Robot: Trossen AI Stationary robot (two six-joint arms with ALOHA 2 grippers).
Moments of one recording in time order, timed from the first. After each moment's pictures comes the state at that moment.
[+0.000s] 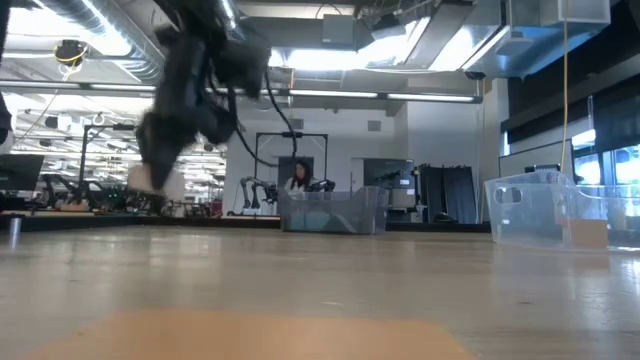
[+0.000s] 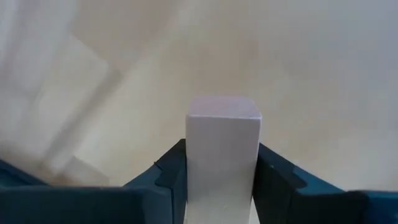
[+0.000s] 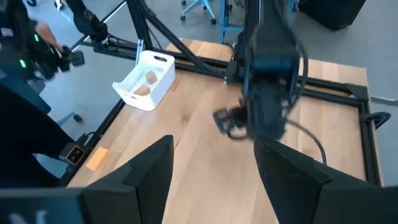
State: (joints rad) left arm 0.27 1.60 1.06 -1.09 0.02 -0.46; right arm -0.36 1.76 2.35 -1.28 -0.65 -0.39
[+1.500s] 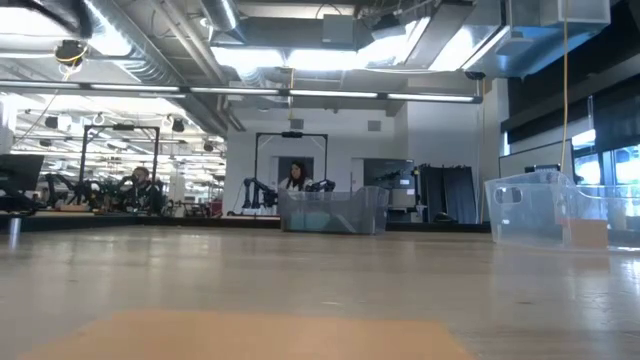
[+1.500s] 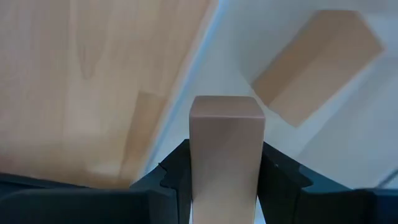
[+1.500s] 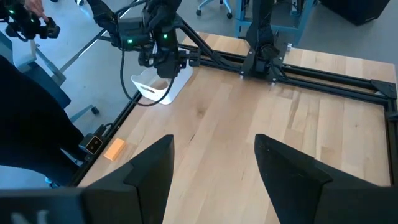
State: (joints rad) left arm -0.92 1.64 1.06 -0.82 0.18 -1.33; right arm -0.36 1.76 2.35 -1.34 -0.70 -0.43
